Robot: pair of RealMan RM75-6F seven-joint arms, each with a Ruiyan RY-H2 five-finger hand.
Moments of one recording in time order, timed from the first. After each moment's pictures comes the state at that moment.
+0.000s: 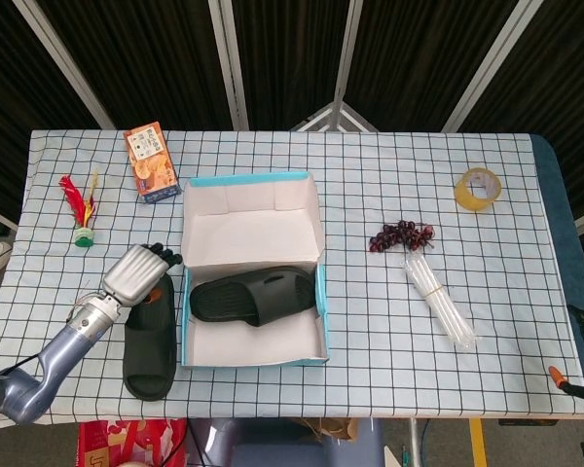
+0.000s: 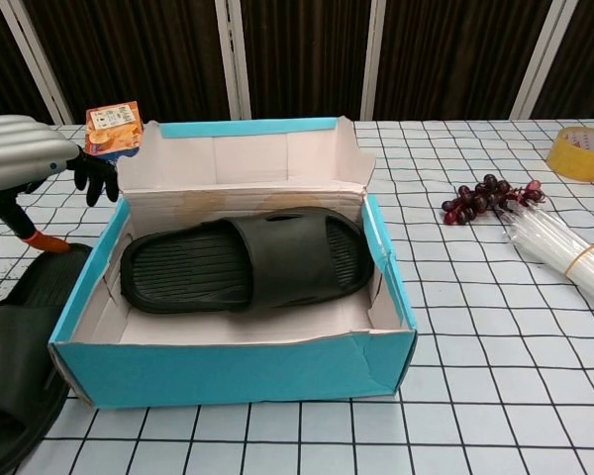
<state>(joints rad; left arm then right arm) -0.66 -1.36 -0.02 -1.35 1.51 1.03 0.27 0.03 -0.89 0.02 -1.68 -1.37 1.29 0.20</state>
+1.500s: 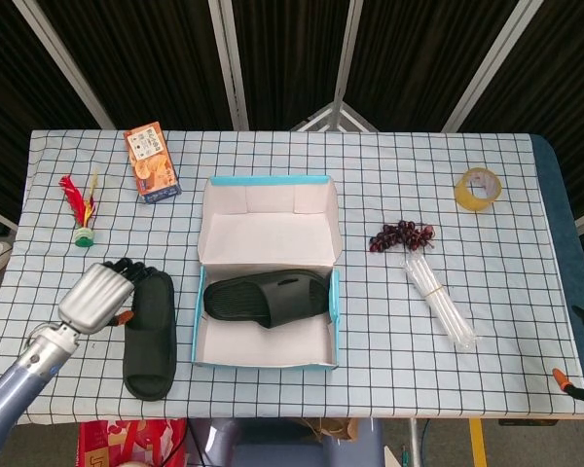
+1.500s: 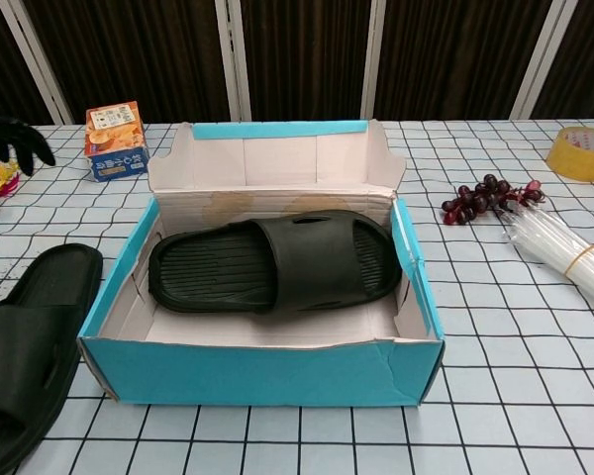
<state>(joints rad) -0.51 -1.07 0.06 -1.72 1.56 1.21 0.31 0.01 -0.86 0.01 -1.68 -1.41 1.33 0.27</state>
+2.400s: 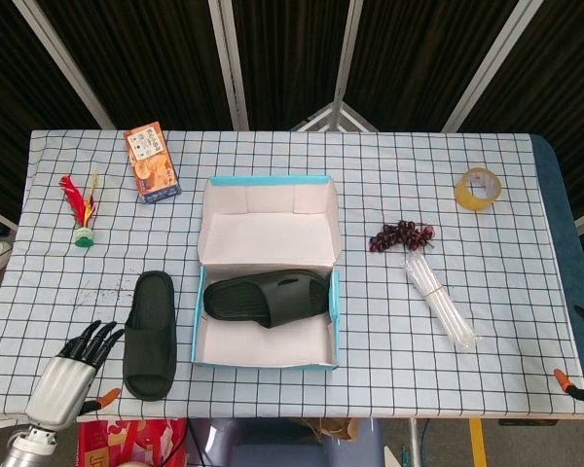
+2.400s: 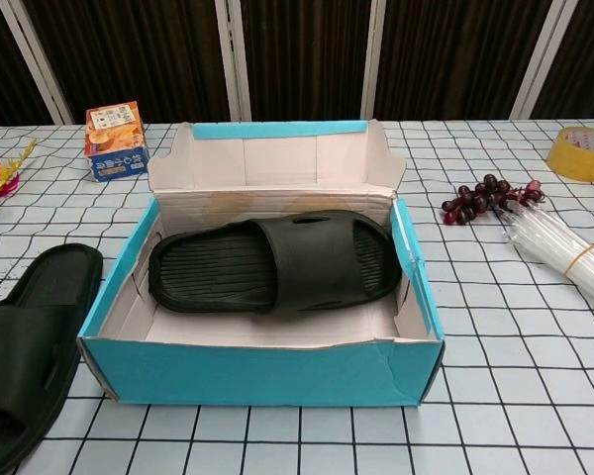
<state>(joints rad) -0.07 -1.39 0.19 -1.48 1.75 1.59 0.28 0.01 -0.85 0.00 -1.68 -1.43 1.33 0.30</state>
